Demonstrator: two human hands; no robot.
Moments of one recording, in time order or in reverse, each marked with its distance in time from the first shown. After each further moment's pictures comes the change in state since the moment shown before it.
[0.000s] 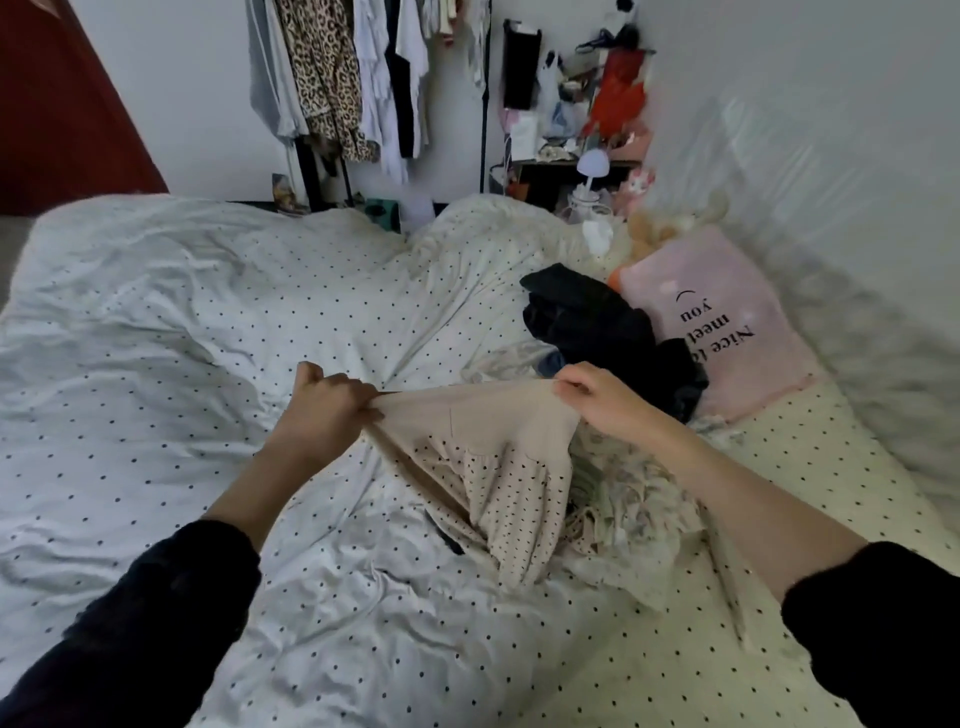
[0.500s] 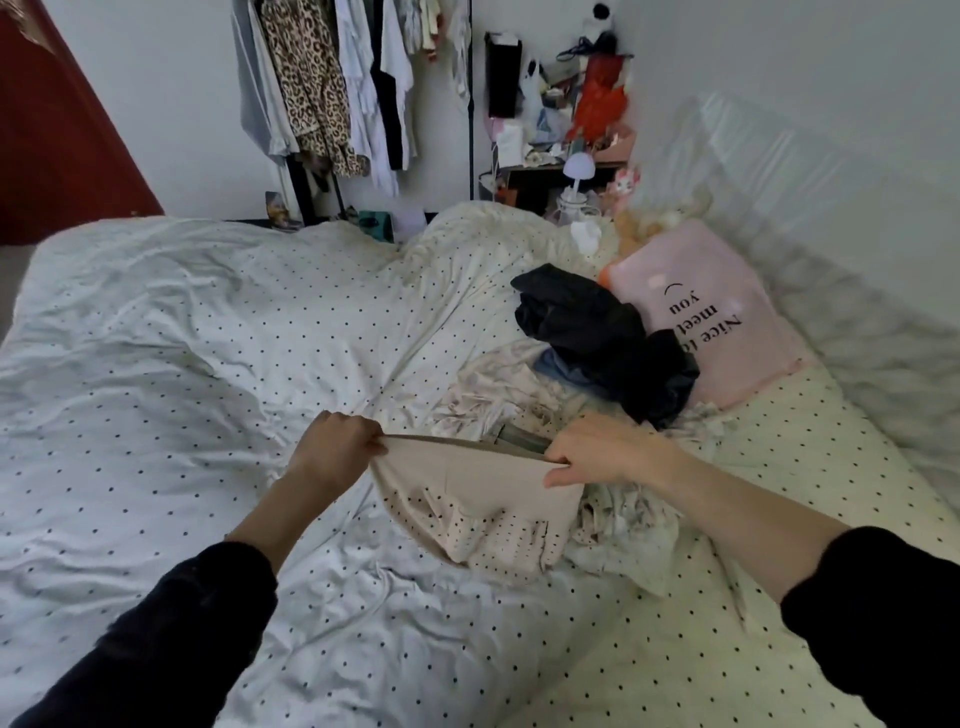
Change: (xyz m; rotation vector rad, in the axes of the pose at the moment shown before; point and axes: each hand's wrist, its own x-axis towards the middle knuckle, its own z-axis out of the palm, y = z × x) left_hand -0.013 0.015 0.018 0.019 -0.174 -0.040; right_hand -0.030 0.003 0.014 -0.859 -0.434 -0.185
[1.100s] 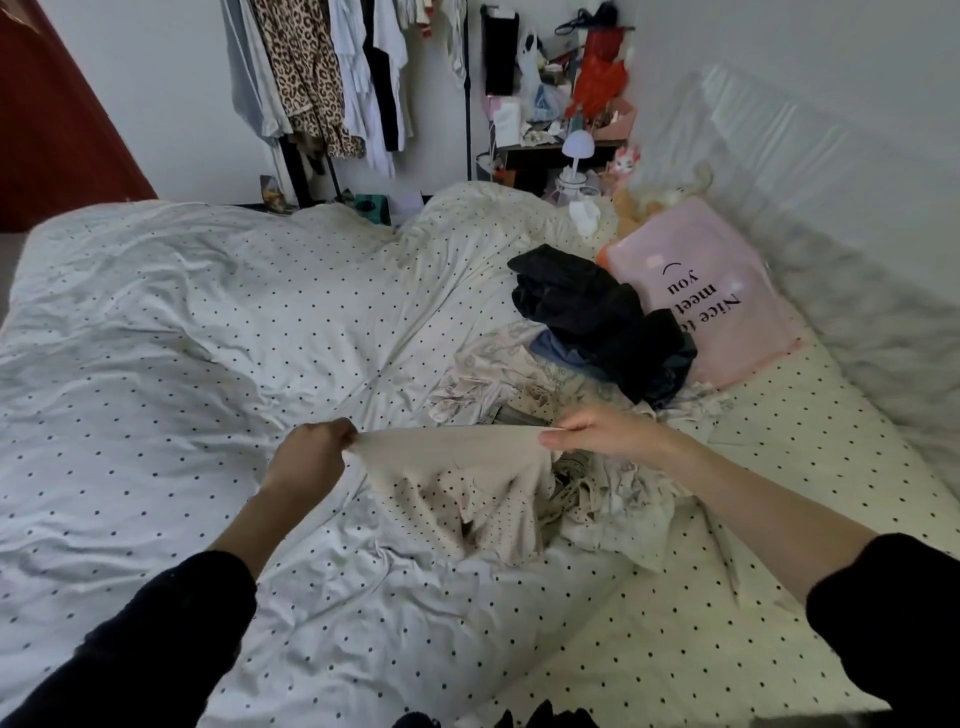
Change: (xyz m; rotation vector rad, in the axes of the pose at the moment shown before) left_hand -0.031 -0.012 0.029 -0.253 0.101 -0.116; right_hand -0.022 0.005 0.019 0.972 0.062 0.122
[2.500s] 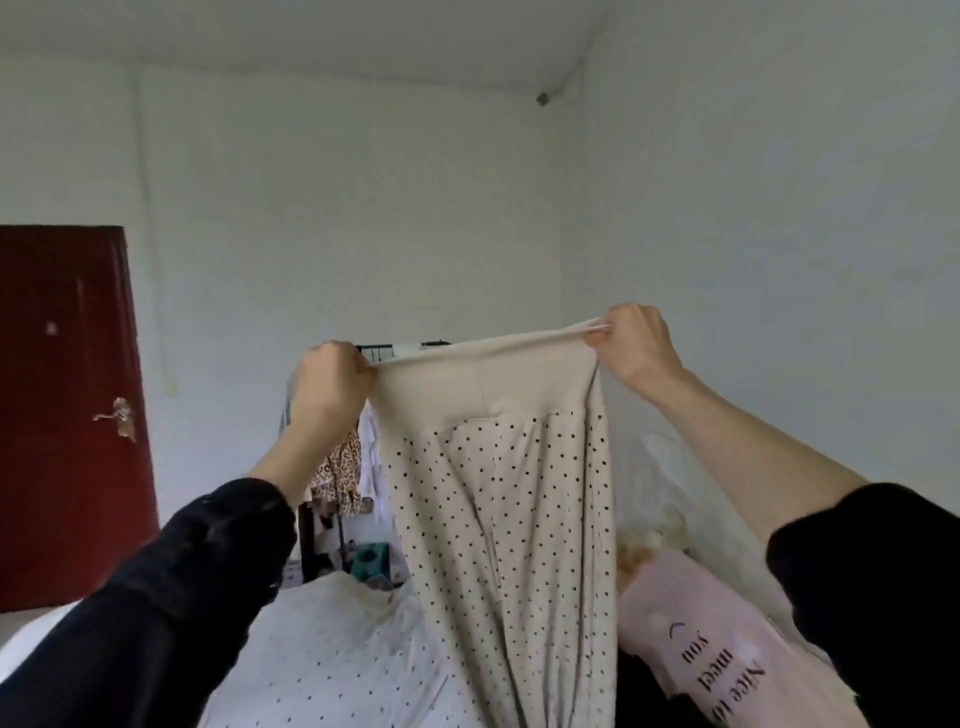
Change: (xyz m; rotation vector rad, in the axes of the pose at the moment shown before) left_hand 0.169 0.177 -0.400 -0.241 0.857 0.084; right_hand -0.108 -0.272 -0.321 -0.498 1.442 -0.185
